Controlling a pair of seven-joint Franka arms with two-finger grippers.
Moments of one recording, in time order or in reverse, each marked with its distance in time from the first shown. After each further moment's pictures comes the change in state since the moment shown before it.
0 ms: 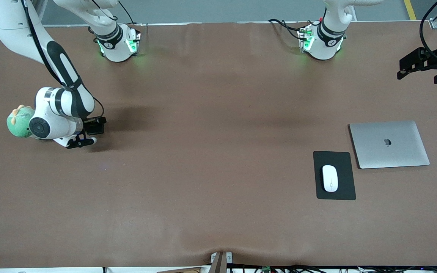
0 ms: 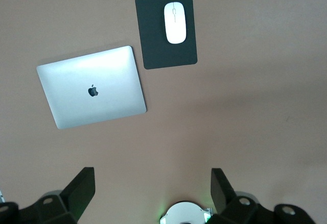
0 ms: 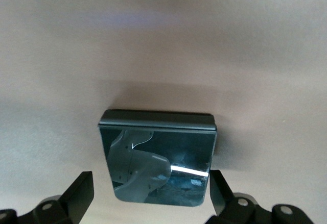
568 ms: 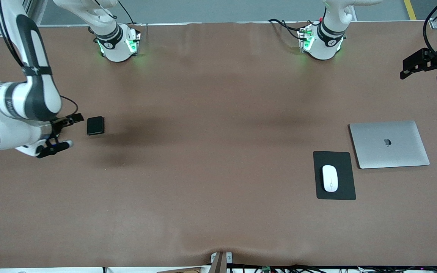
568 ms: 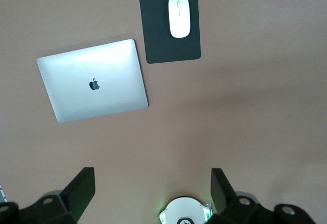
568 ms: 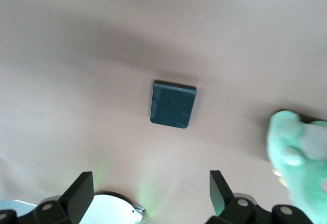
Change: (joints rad) left arm 0.018 0.012 -0.001 0.001 0.000 -0.019 0.000; right arm 0.031 -0.084 0.000 0.505 0.000 -0.602 -0.094
